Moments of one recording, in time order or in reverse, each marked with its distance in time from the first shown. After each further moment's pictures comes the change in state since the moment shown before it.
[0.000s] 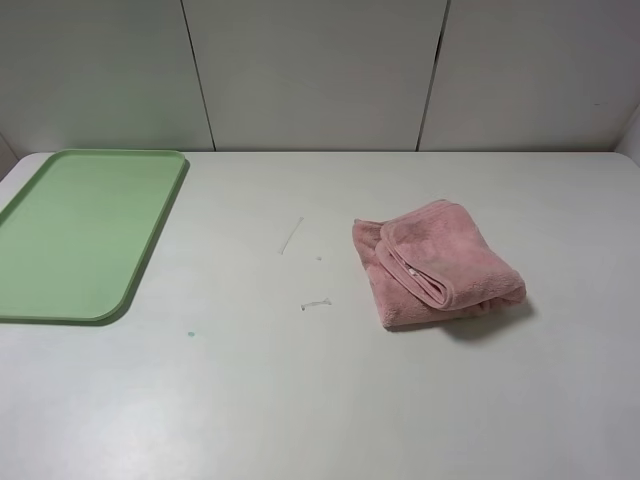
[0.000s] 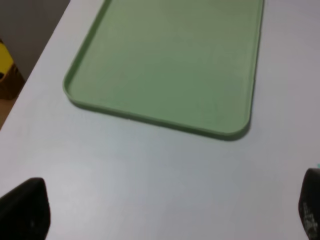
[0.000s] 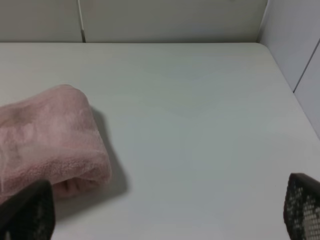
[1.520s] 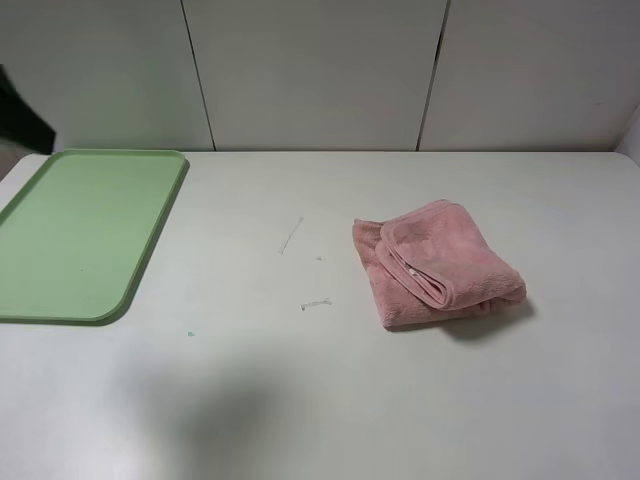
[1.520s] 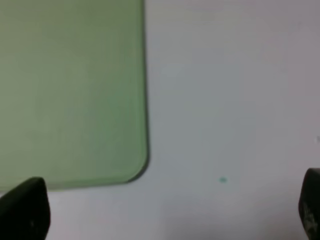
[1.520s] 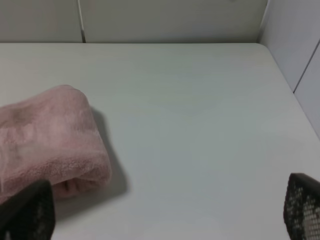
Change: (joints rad) left arm -0.276 1.094 -0.442 -0.191 -0.288 0.100; right arm 0.000 0.000 0.000 0.000 -0.001 0.001
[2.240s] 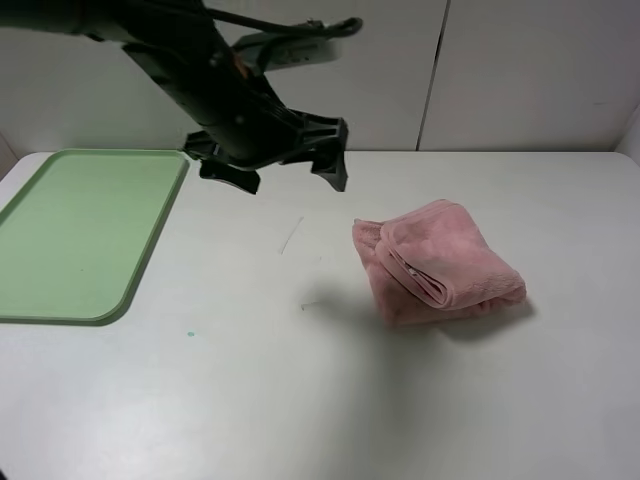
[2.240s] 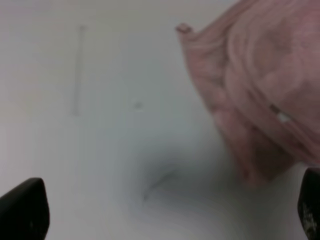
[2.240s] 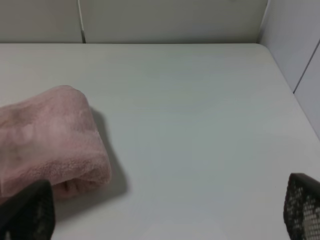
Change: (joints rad) left arm -0.559 0.688 -0.345 0.004 -0.269 -0.346; right arm 0.000 0.000 0.000 0.000 -0.001 0.000
